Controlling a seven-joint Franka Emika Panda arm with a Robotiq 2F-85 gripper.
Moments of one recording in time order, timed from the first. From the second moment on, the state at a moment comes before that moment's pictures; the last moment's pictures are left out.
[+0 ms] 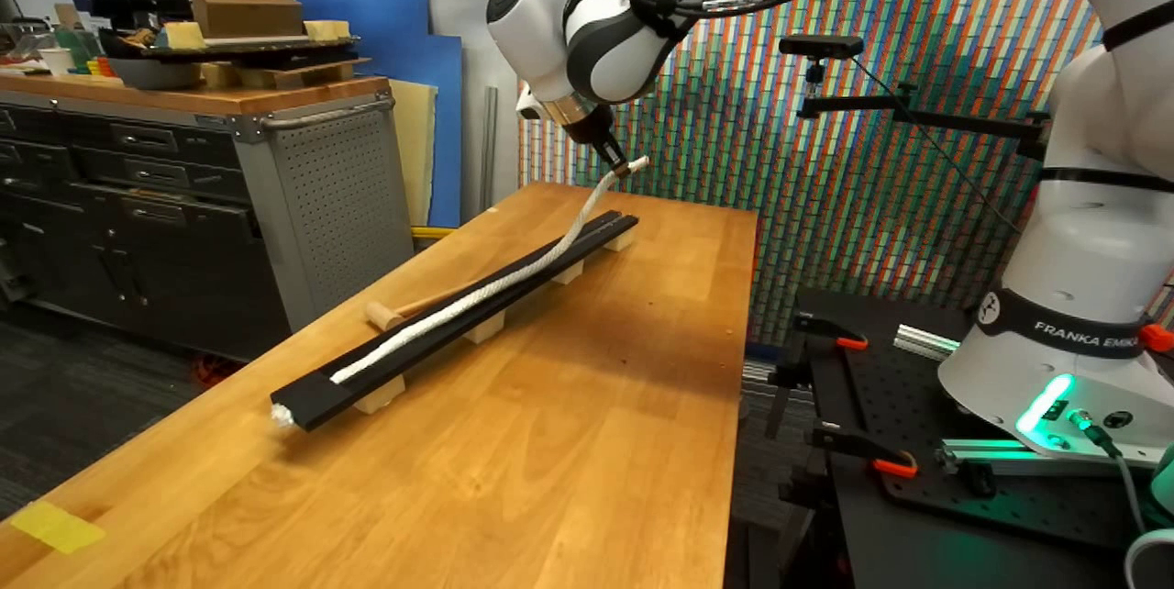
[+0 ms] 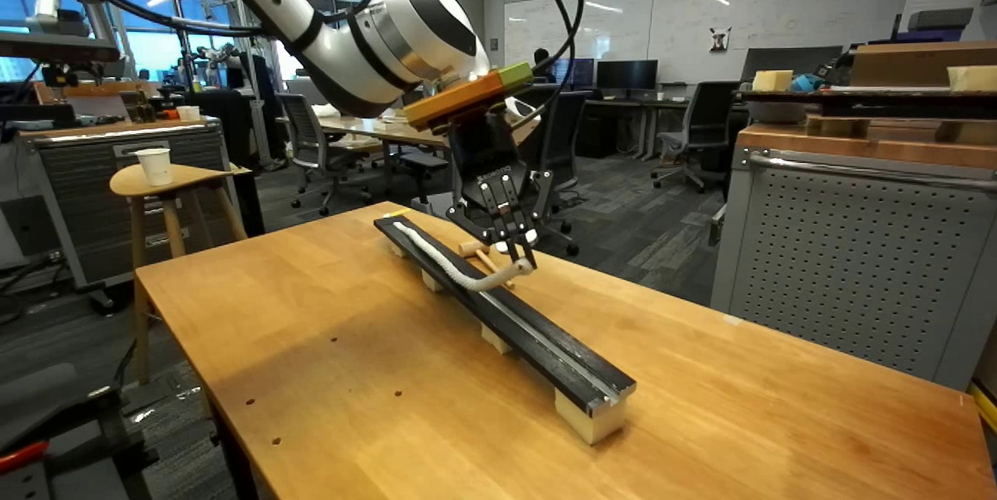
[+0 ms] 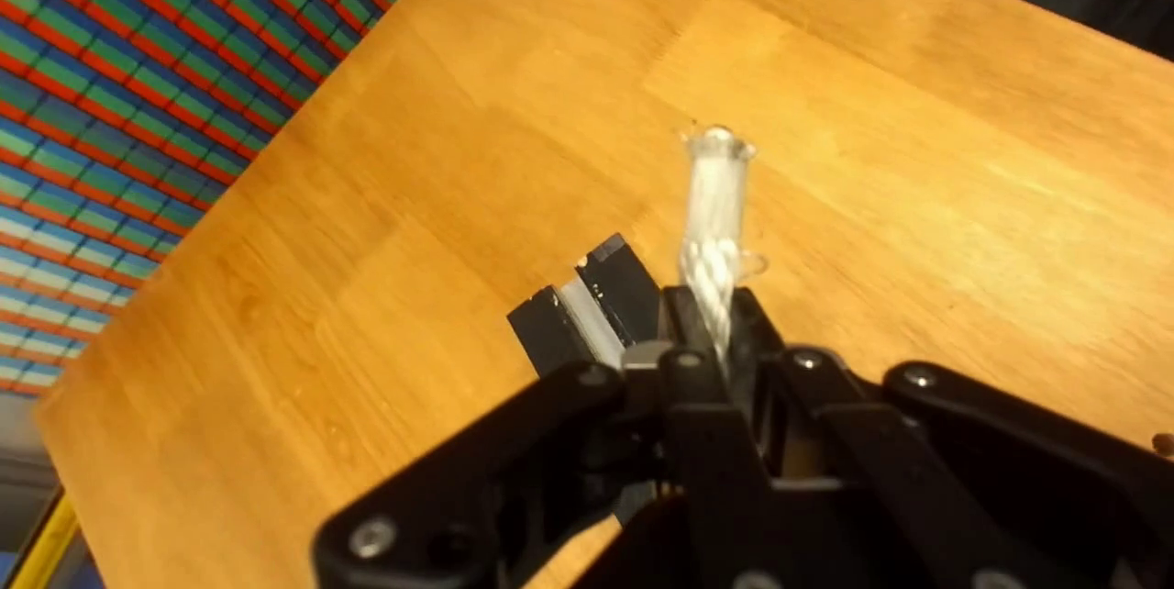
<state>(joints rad) -0.03 0.42 -0.08 -1.90 -0.77 1.93 -0.33</state>
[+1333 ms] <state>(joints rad) -0.15 0.55 -0.06 -1.76 -0.56 1.95 -0.71</state>
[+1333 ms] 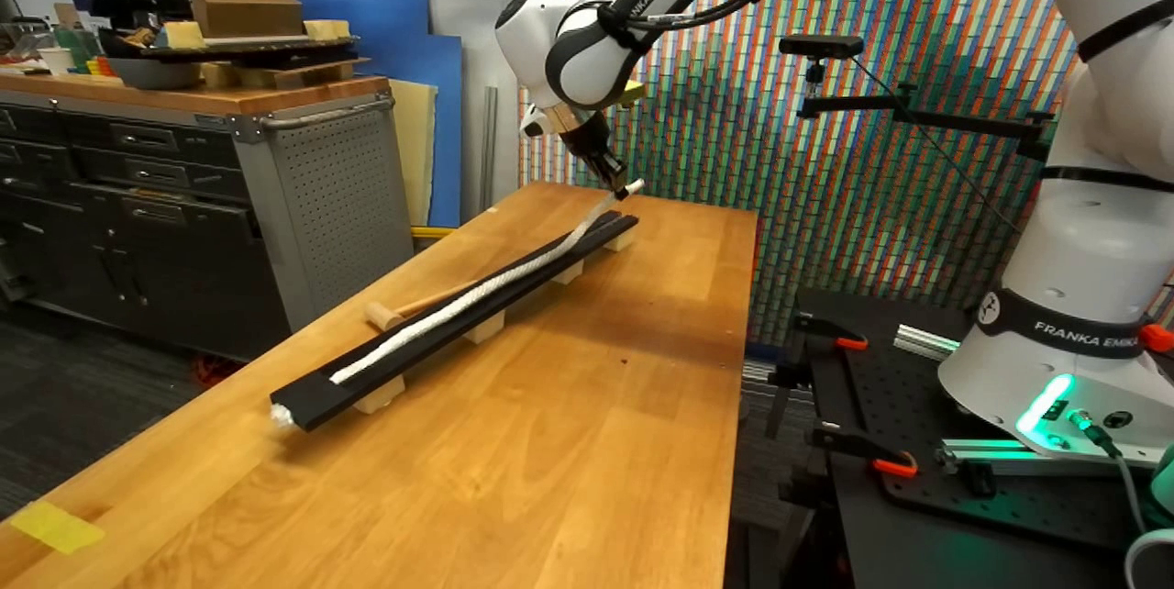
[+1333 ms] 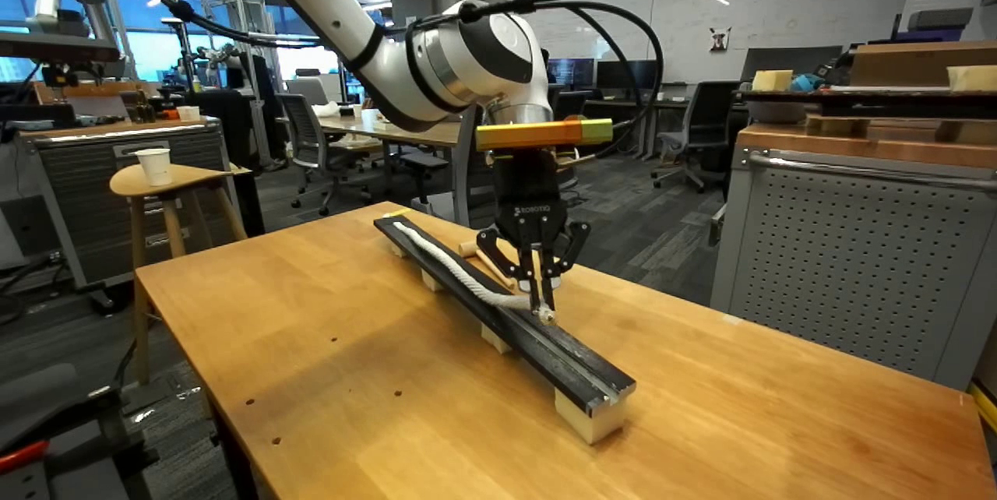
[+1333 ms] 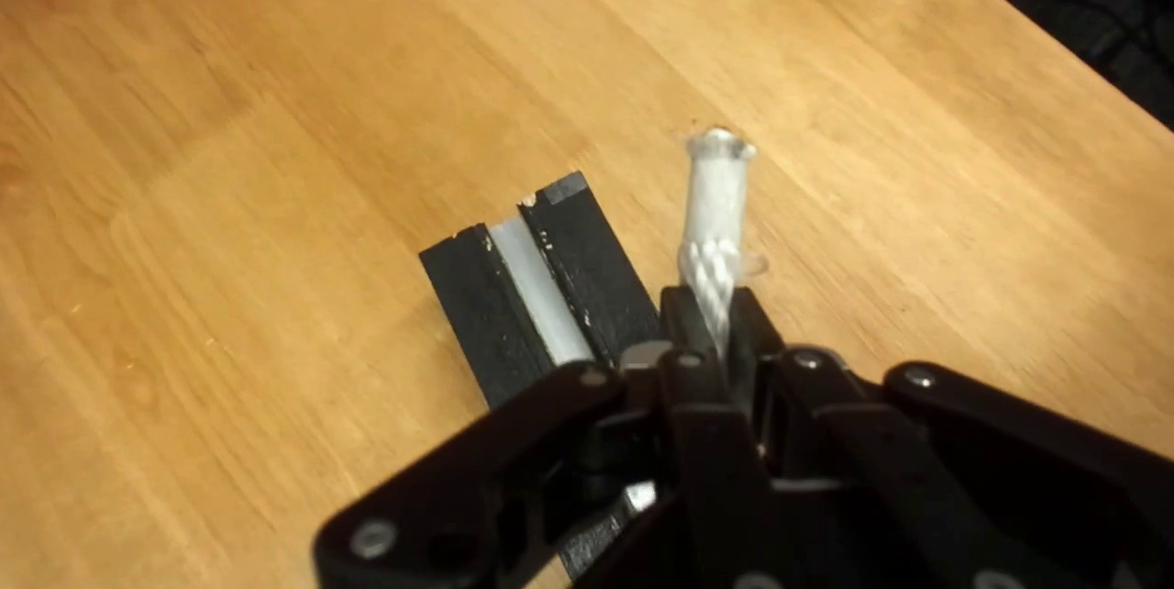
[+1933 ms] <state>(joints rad) -0.13 0.59 -0.08 -1.70 -0.67 1.99 -0.66</state>
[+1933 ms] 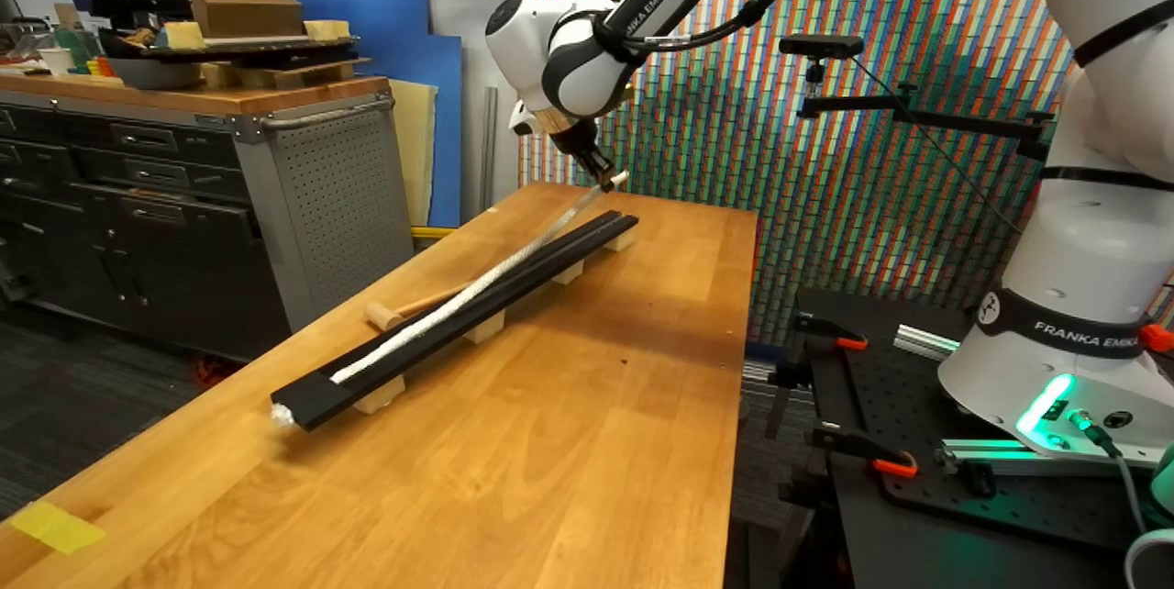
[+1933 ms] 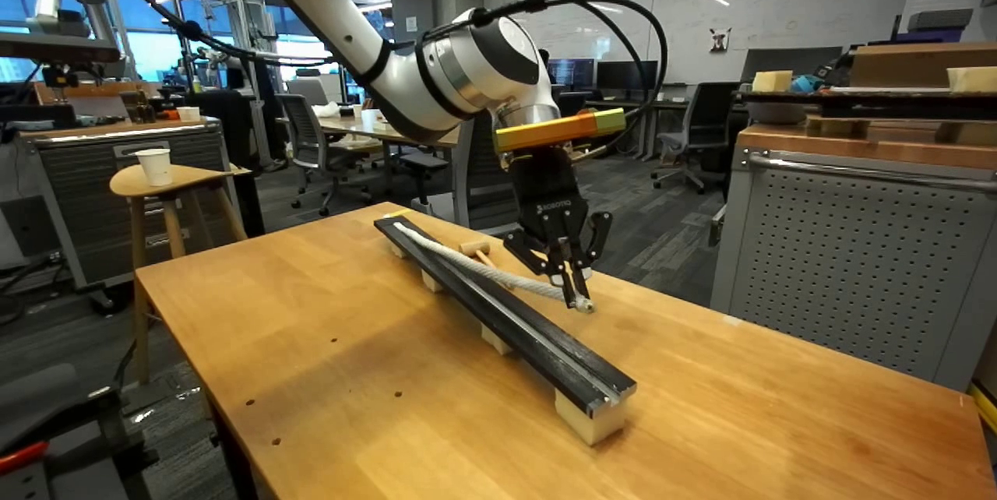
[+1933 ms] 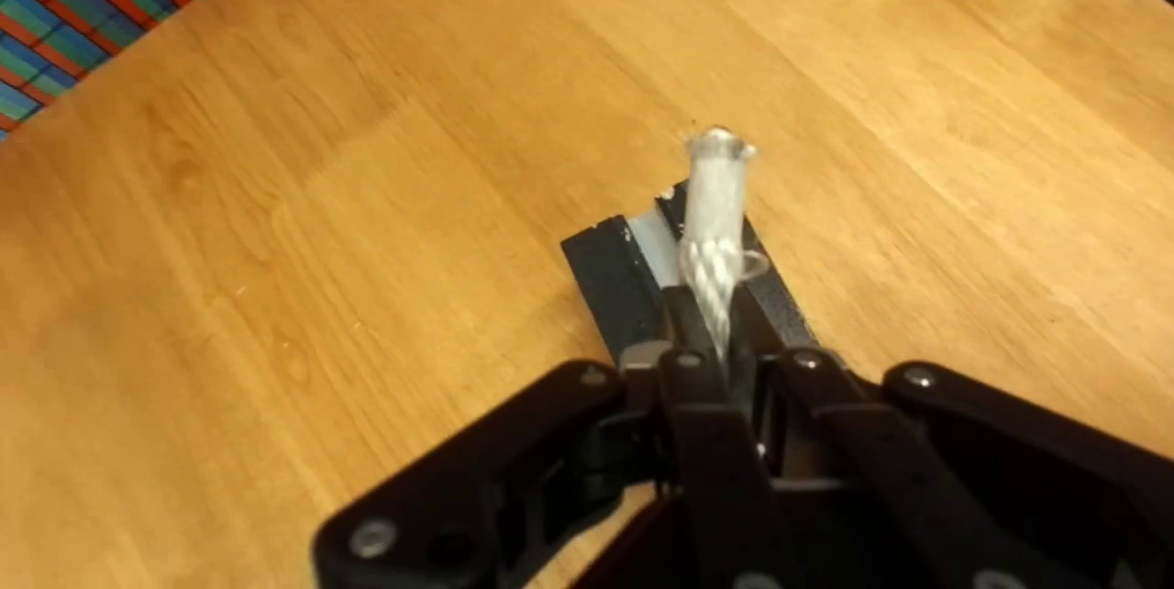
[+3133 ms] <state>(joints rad) -0.13 0.64 -0.08 -1.68 -0.76 2.06 -0.57</state>
